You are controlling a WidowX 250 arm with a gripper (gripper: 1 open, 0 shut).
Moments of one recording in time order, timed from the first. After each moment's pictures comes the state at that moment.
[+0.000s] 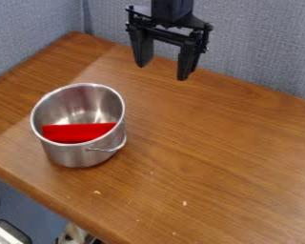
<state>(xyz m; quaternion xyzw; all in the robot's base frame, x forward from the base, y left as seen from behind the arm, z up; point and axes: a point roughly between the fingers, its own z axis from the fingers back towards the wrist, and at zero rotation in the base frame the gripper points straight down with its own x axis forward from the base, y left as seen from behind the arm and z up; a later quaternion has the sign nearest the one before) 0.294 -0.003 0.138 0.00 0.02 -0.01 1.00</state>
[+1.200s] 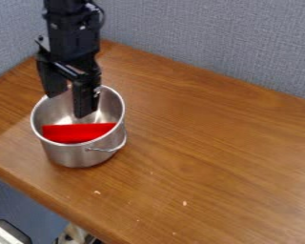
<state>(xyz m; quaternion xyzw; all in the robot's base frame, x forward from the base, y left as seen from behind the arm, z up) 0.212 0.078 0.111 0.02 0.04 -0.11 0.99</state>
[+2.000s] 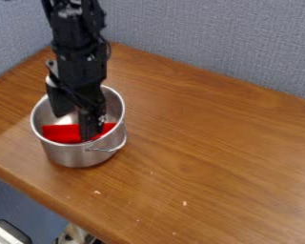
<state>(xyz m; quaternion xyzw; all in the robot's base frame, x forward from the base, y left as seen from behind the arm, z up) 0.213 0.070 0.078 0.04 0.04 -0.13 0.99</state>
